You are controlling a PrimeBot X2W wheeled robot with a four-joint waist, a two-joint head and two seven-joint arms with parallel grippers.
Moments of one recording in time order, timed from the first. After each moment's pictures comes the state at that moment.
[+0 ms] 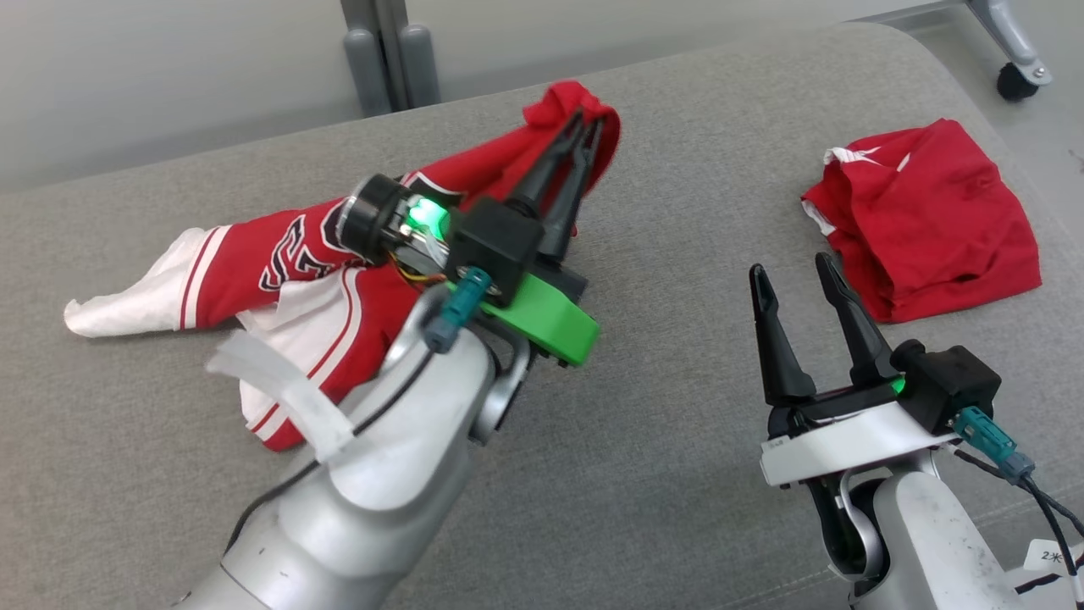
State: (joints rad) left arm -0.76 0.05 -0.70 0.39 -0.31 0.07 -0.26; right arm -0.19 -0.05 0.14 0.11 0.24 0.13 -0.26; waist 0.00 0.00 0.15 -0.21
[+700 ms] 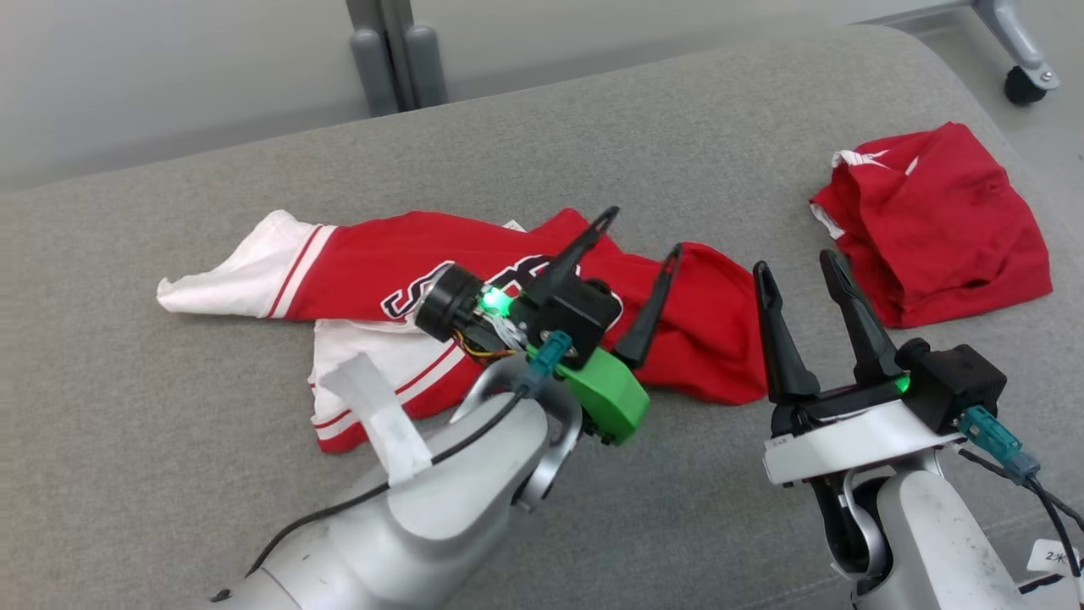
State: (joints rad) left arm -0.79 0.05 -1.09 0.52 -0.56 0.24 -0.26; right arm -0.19 -0.05 0.13 0.10 0.24 0.13 -0.26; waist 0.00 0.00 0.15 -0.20
